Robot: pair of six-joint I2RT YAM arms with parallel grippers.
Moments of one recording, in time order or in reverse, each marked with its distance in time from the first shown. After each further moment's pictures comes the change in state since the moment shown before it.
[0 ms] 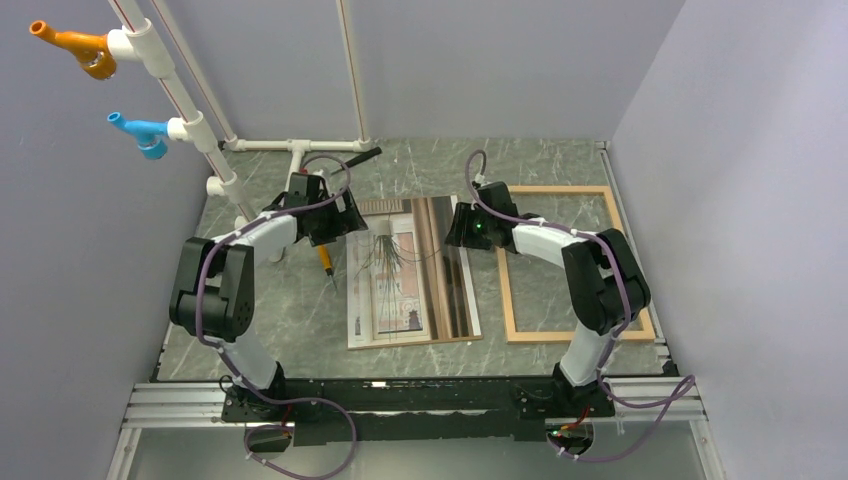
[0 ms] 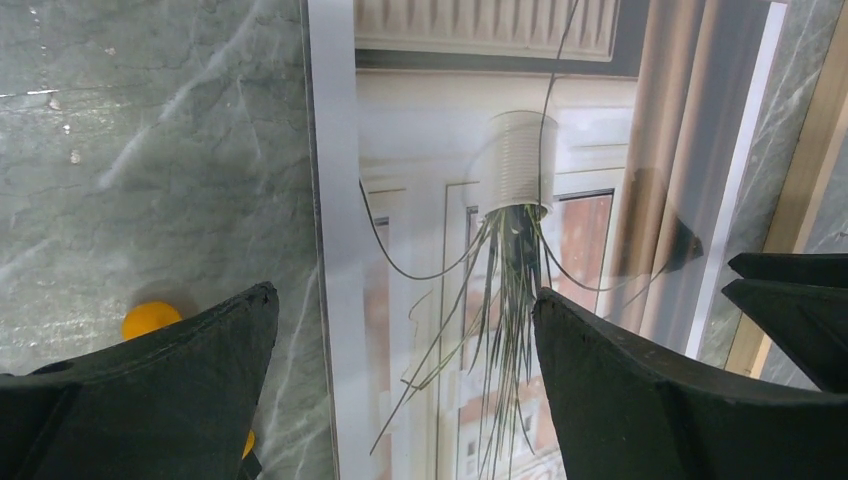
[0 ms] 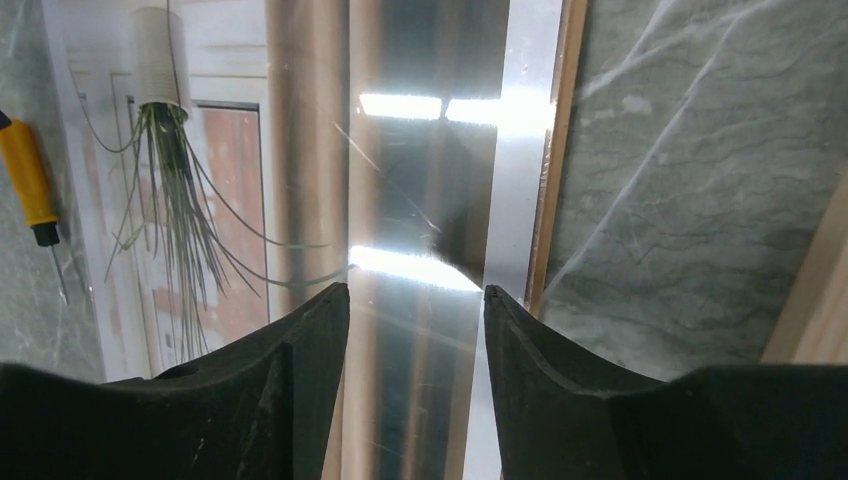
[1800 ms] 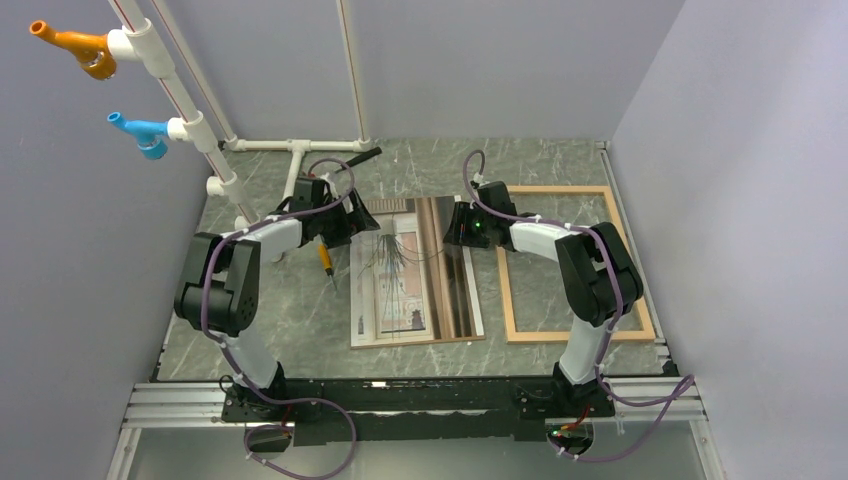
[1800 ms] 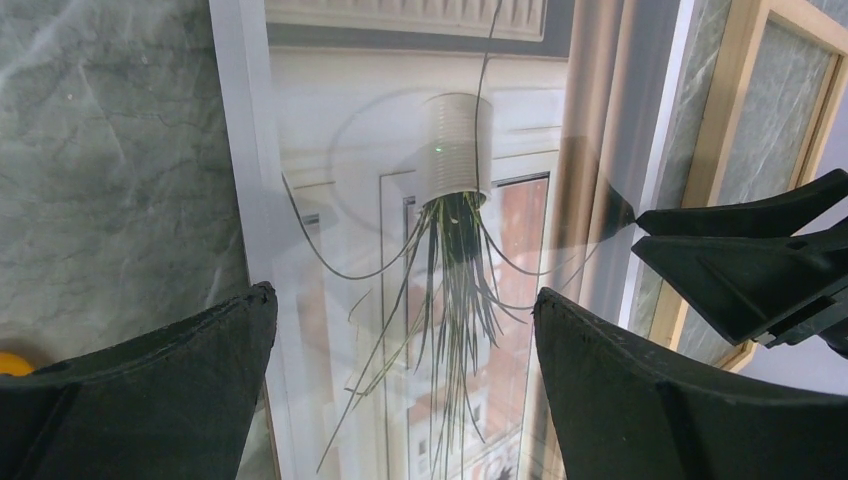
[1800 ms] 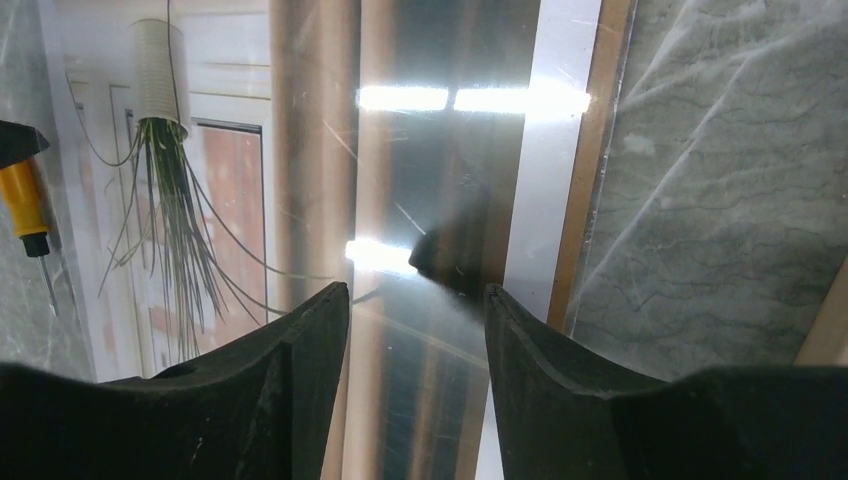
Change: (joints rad) left arm -0.012 0.040 -0.039 0.140 0.140 -0.098; right arm -0.012 0.072 0.014 0.060 -0.036 -0.012
